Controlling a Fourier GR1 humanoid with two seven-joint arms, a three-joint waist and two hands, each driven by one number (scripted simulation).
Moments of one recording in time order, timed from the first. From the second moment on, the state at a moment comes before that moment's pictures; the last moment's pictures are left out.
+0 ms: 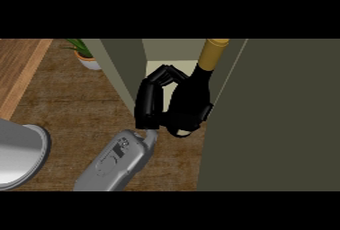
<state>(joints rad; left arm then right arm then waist) -0.58 0.00 -0.46 -1.31 0.32 0.62 -0.21 -0.08 -0.06 0.08 -2.49 -0.07 0.10 0.65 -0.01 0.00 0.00</state>
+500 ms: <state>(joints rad) -0.60 0.00 -0.44 -1.14 0.32 0.61 -0.34 -0.08 -0.06 0.06 -2.49 -0.08 0.11 0.64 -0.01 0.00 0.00</state>
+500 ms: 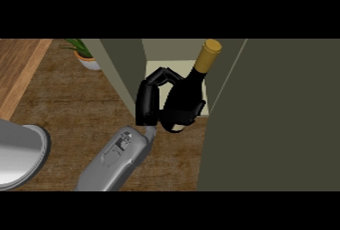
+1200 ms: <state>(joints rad) -0.66 0.00 -0.32 -0.97 0.37 0.53 -0.43 -0.10 -0.05 0.08 -2.48 -0.07 0.09 0.67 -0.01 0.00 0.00</state>
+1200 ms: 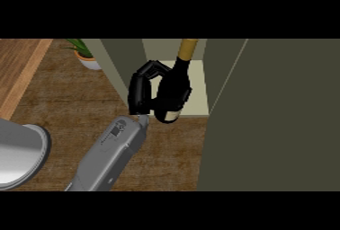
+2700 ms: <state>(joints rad) -1.08 0.01 -0.10 -0.34 0.42 0.47 -0.68 -0.09 -0.02 0.11 -2.47 -0.07 0.12 0.63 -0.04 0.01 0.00</state>
